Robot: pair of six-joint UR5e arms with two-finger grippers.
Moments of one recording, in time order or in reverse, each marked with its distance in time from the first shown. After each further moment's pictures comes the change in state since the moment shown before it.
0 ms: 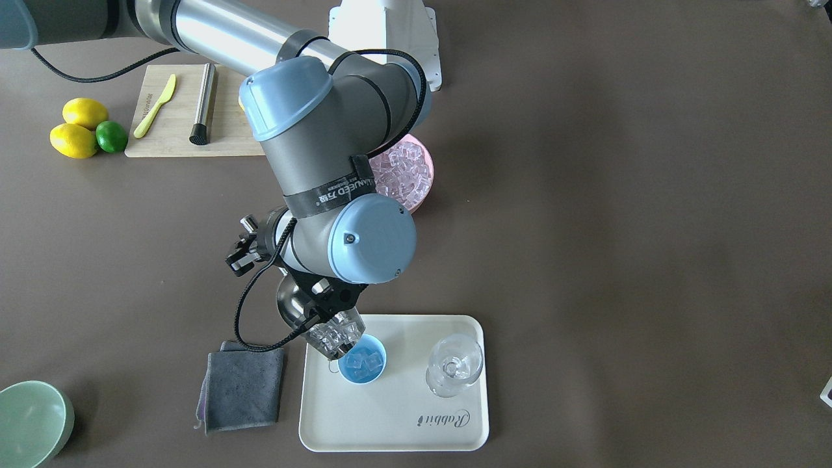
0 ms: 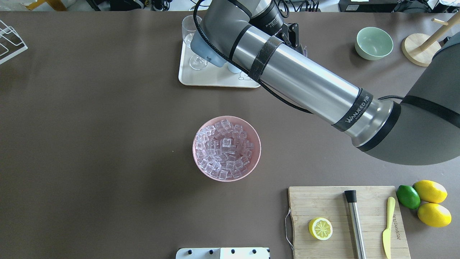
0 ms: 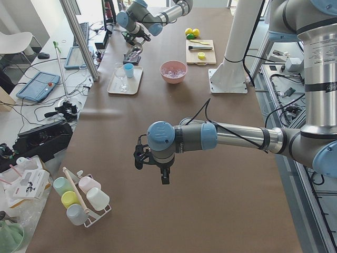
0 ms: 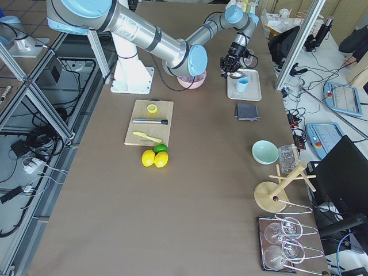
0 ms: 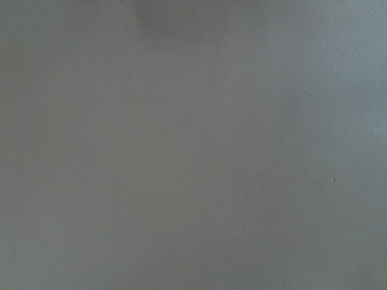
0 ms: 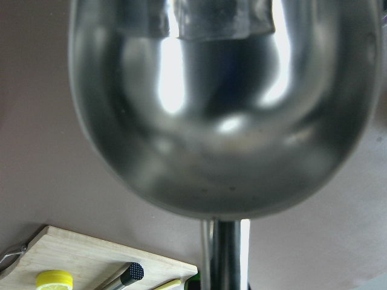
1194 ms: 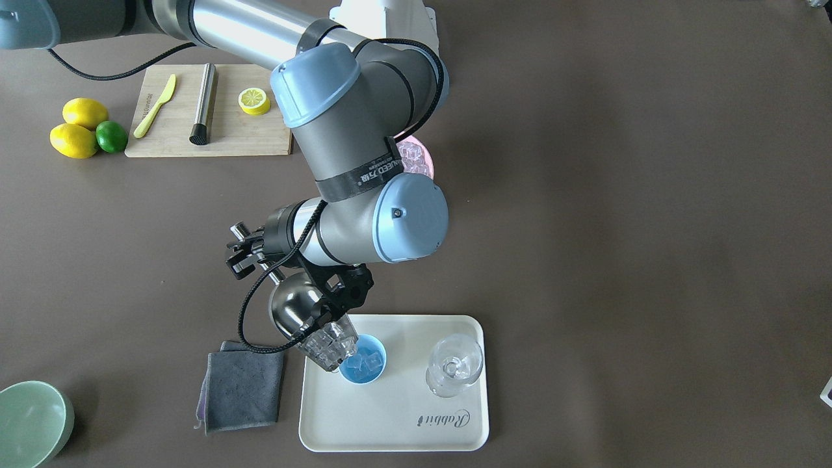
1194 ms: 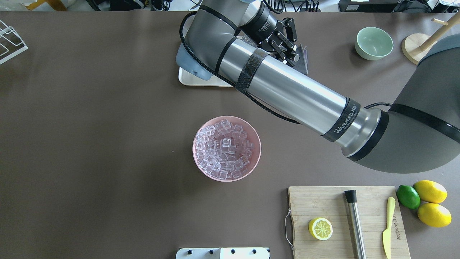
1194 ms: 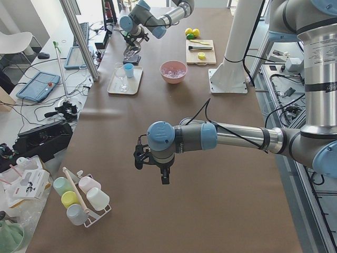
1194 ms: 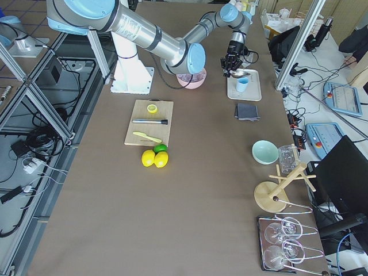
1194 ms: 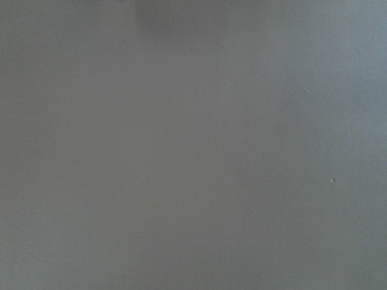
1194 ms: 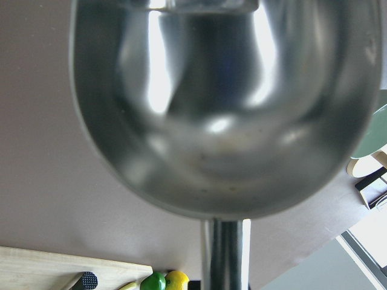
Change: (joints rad) left arm 0.000 -0.001 0.001 0.000 0.000 0.000; right arm -0.048 0.024 -0.005 -0.001 -0.197 0.100
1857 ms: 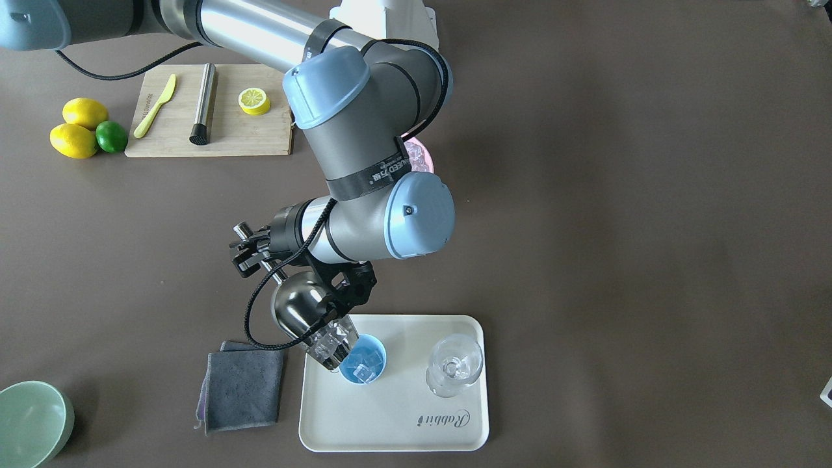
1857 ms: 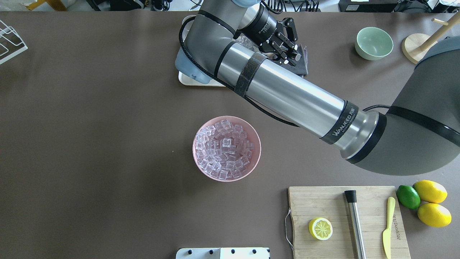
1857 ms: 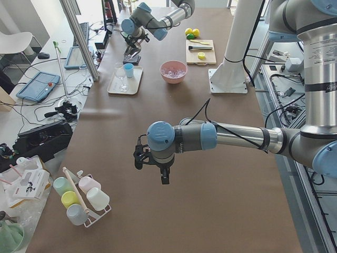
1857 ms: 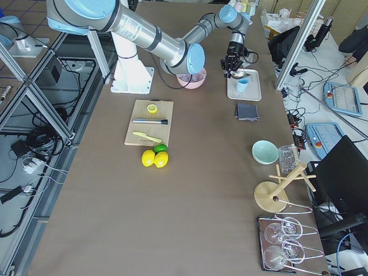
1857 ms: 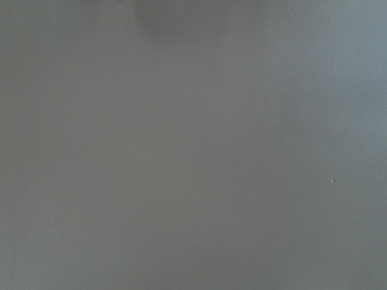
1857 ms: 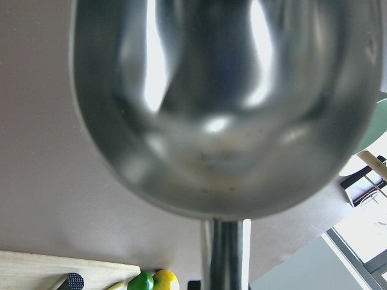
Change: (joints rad) left arm 0.000 -0.001 0.000 0.000 0.000 0.000; right arm -0.010 -0.001 -0.006 0.000 -0.044 0.005
